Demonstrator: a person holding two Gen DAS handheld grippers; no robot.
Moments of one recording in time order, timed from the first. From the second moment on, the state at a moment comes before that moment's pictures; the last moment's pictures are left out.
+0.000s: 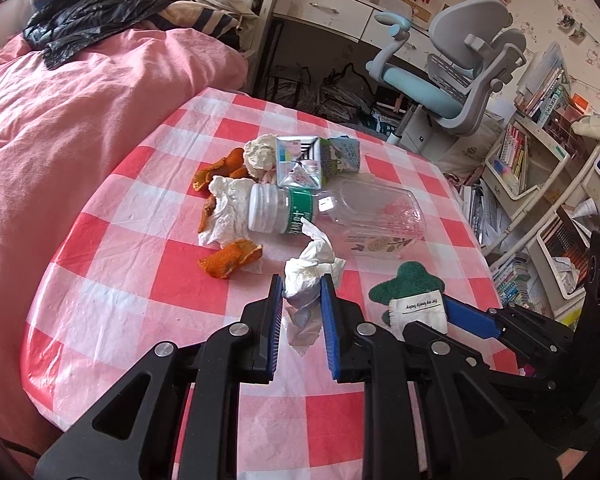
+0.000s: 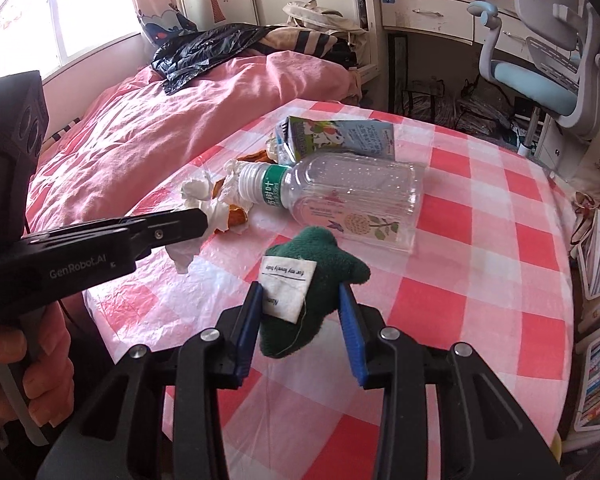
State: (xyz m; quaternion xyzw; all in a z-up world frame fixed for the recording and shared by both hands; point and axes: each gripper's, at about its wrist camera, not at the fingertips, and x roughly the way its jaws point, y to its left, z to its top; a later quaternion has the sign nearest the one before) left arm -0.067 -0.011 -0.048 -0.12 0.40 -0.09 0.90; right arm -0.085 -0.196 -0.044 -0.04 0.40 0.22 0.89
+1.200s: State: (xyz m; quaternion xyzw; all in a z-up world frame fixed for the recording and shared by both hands) left arm -0.136 -0.379 -0.079 -0.01 0.45 -0.37 0.81; right arm -0.179 -0.512 -0.038 0.11 0.38 -0.08 0.91
